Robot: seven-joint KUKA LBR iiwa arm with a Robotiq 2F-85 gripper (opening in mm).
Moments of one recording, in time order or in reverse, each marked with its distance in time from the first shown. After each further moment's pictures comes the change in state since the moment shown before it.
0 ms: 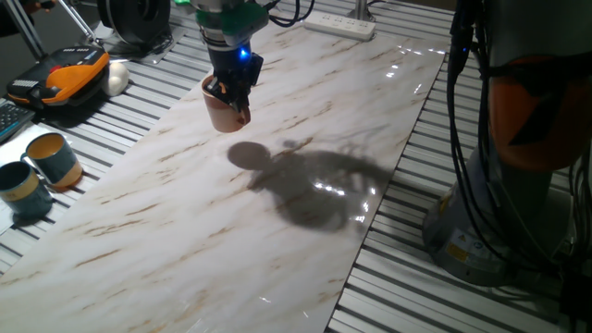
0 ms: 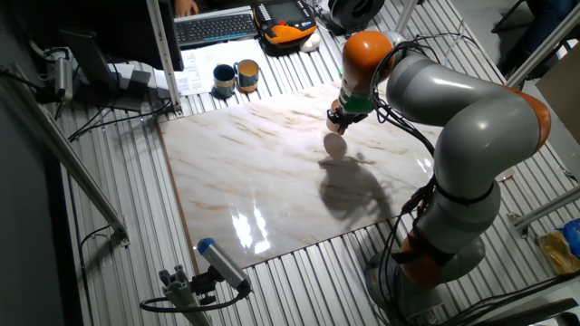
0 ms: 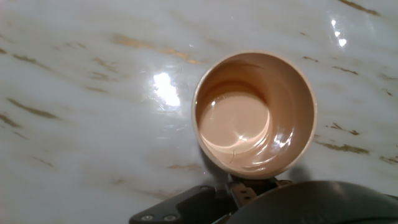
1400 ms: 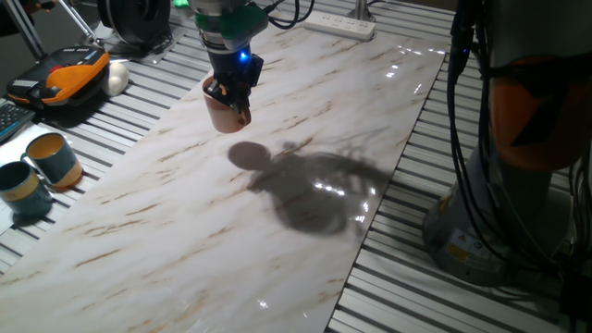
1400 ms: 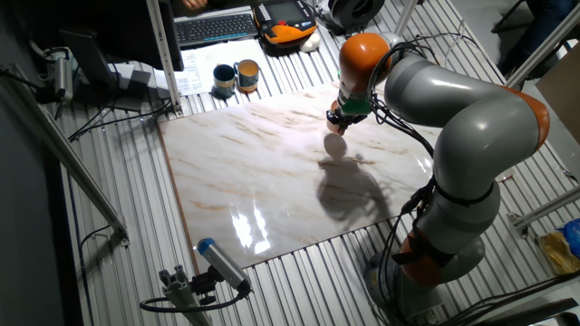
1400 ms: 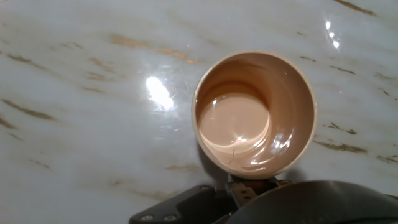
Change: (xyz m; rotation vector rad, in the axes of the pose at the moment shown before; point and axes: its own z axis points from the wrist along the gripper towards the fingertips) arm 0.002 0.000 0.001 0.015 -0.012 0.008
